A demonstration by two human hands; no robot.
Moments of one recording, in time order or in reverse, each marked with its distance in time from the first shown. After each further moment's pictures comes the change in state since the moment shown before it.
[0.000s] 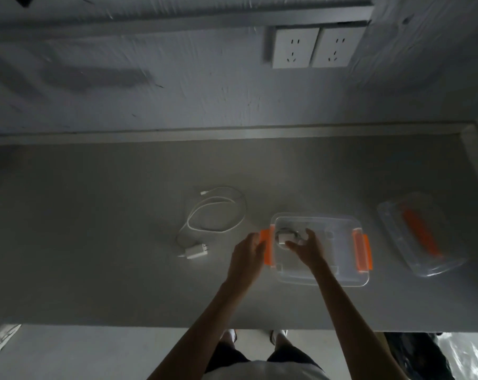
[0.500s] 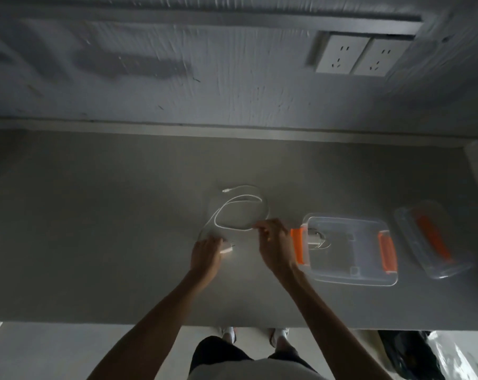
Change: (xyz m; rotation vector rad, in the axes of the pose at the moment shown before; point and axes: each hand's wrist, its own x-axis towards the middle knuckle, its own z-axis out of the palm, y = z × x) left_hand 0.020 -0.153 -0.094 0.611 0.142 0.329; right_hand -0.087 -0.098 0.111 -0.123 0.307 -0.698
